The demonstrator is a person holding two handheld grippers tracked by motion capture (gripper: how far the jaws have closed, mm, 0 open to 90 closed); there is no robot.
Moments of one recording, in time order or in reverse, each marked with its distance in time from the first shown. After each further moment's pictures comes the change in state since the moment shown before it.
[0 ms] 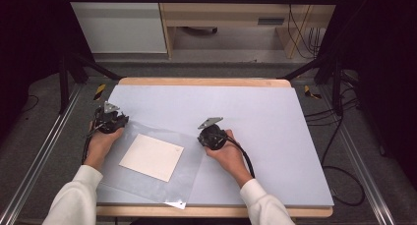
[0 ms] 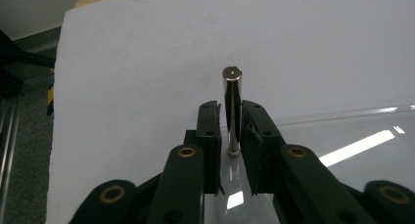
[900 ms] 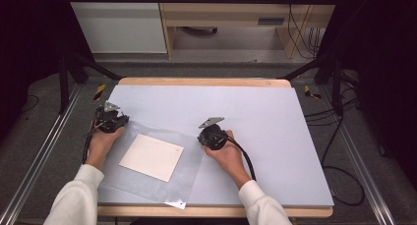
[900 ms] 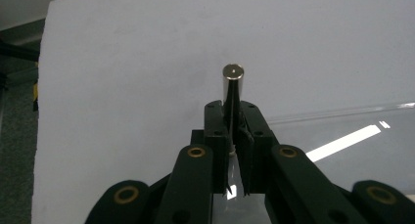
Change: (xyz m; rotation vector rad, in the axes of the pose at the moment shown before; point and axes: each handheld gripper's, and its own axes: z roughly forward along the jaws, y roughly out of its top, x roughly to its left) left arm 0.004 0.000 0.004 0.019 -0.040 -0.034; right arm 0.000 -0.001 0.000 -0.013 -0.005 0.047
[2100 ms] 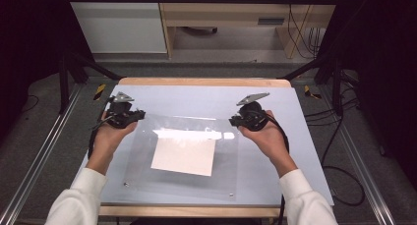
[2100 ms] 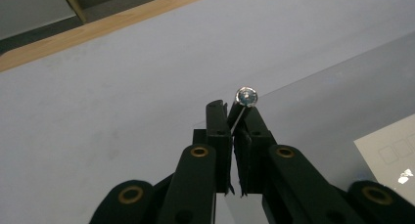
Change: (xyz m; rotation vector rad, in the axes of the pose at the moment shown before) left arm -0.091 0.069 -0.068 -0.003 -0.154 0.082; right arm -0.076 0.019 -0.124 -0.008 -0.030 0.039
